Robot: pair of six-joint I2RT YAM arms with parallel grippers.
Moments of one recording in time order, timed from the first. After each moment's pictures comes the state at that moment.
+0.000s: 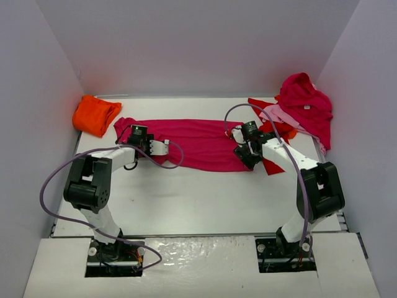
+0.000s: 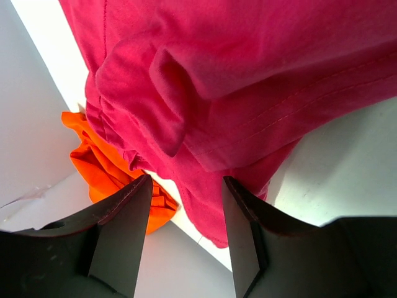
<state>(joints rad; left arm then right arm) -0.21 1.75 0.99 -0.09 -0.15 1.39 0.35 1.61 1.08 -0.61 0.20 -0.40</state>
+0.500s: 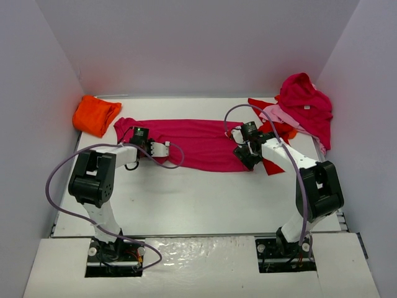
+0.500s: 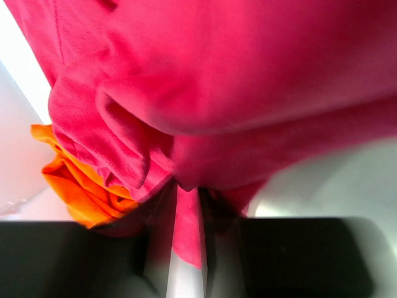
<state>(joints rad) -0.20 1.83 1.02 -0.09 -0.15 1.37 0.35 1.63 1.08 -0.61 0.20 -0.40</state>
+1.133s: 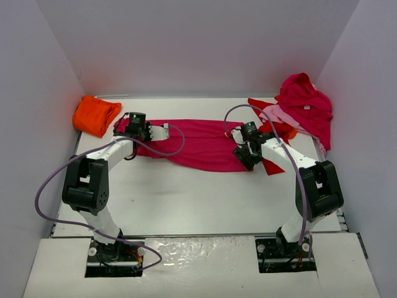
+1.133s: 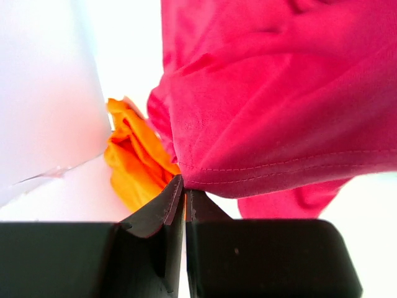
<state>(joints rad) -0.20 1.74 1.14 -0.16 -0.14 1.29 0.35 1.63 1.08 -0.61 0.20 -0.40</state>
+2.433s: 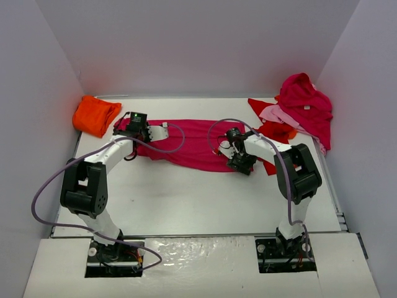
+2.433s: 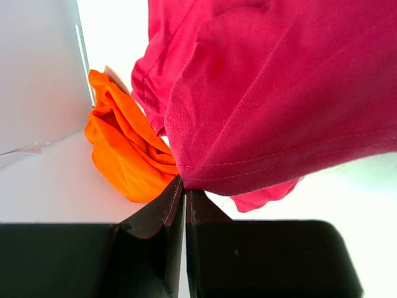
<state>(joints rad) -0.22 1.69 1.18 -0.31 -0.21 1.19 0.43 1.89 1.20 -0.73 0.23 -0.66</state>
